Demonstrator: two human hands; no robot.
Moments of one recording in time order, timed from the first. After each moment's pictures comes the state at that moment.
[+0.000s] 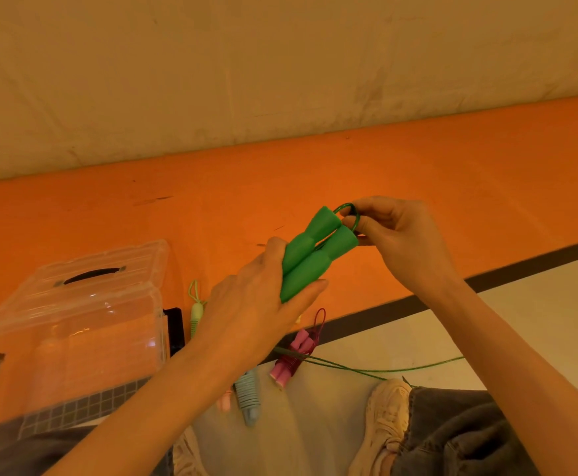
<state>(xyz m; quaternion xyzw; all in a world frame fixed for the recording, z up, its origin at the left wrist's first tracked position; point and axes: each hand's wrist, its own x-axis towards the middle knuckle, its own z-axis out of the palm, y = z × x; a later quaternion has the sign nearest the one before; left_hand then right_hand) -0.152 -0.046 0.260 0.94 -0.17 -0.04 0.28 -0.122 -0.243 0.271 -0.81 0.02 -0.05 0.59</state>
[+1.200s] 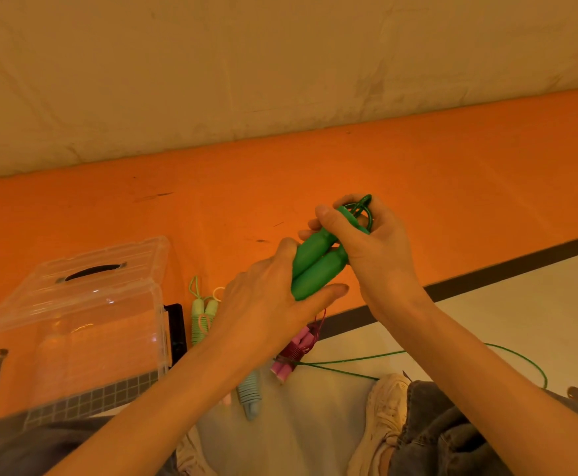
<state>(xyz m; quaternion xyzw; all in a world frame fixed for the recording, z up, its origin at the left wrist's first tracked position) -0.152 -0.060 0.255 0.93 -0.17 -0.06 0.32 -0.139 -0.198 0.276 -0.61 0.12 -0.07 0.78</state>
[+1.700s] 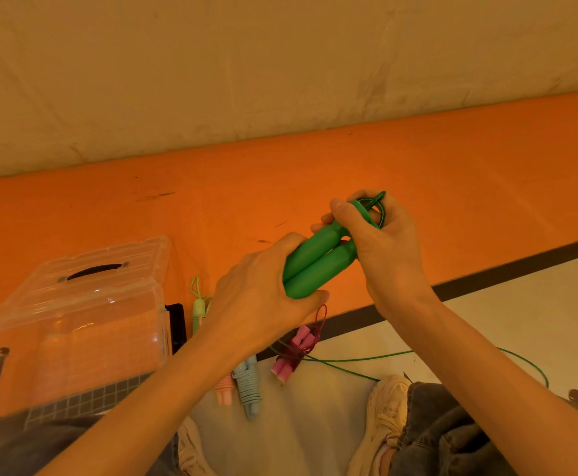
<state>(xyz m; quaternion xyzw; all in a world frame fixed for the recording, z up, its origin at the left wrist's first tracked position) -0.144 -0.053 0.258 0.92 -0.16 -0.07 0.36 -0.136 -0.202 0.279 -0.59 0.11 -0.10 0.79</state>
